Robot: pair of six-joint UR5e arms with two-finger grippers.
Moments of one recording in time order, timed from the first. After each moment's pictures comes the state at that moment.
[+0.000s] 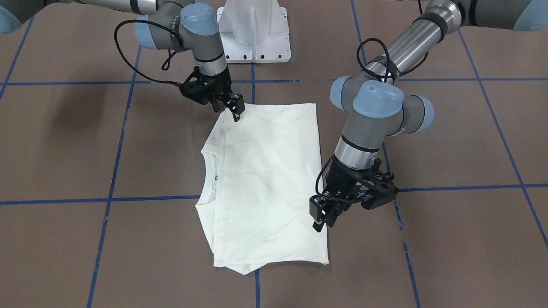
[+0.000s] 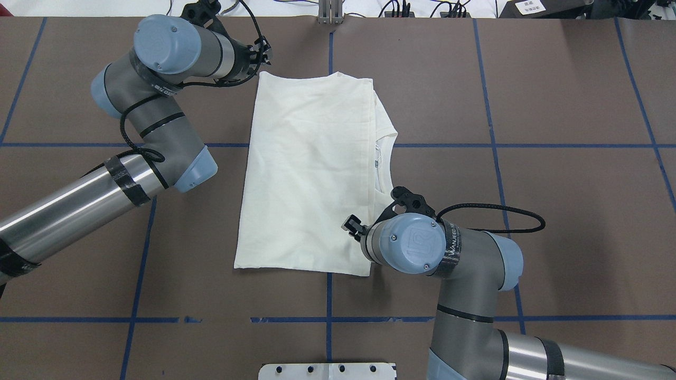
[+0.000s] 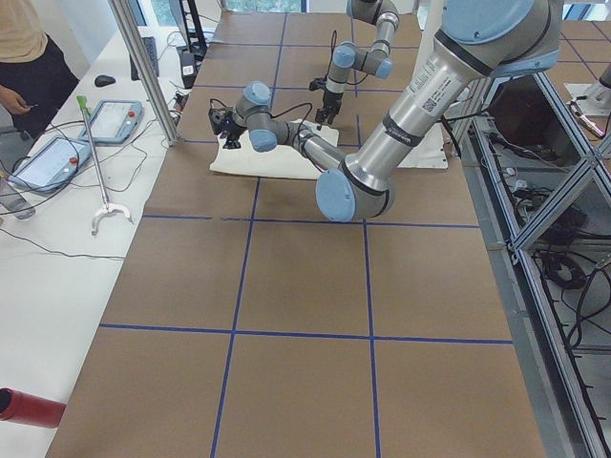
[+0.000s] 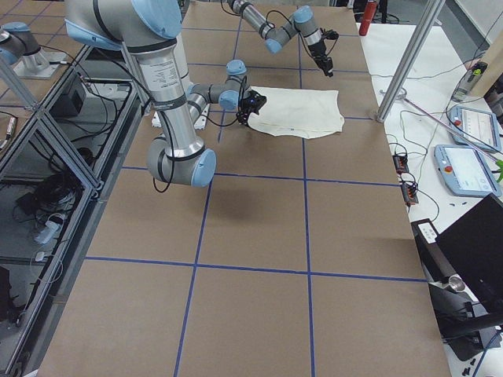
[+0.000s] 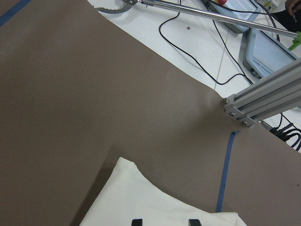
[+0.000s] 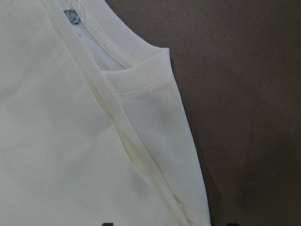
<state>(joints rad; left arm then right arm) -0.80 -2.33 -1.27 -2.28 -1.71 -1.62 0.32 -1.07 1.76 -1.37 1.60 2.01</state>
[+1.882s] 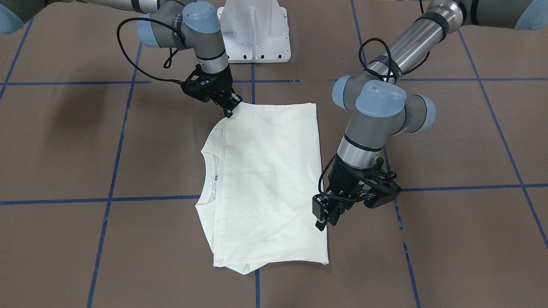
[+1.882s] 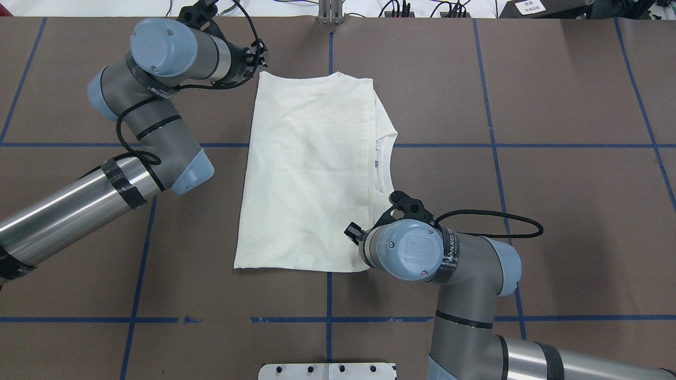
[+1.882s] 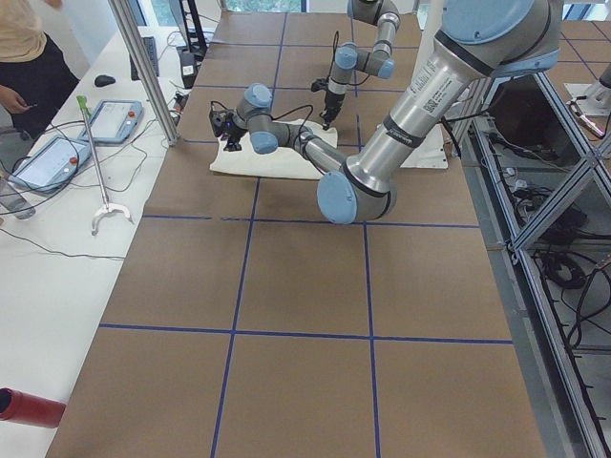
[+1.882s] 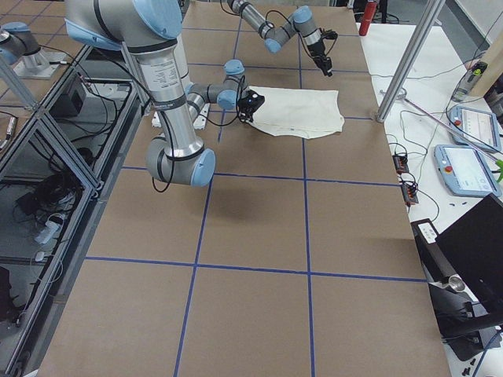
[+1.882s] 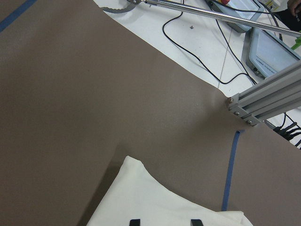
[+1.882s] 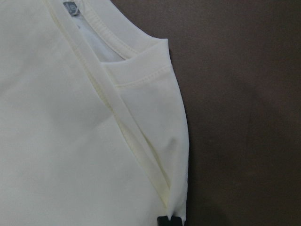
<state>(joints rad) -0.80 -2.31 -1.28 -2.28 -1.71 -1.61 0.30 -1.07 1.77 -1.37 1.58 2.02</state>
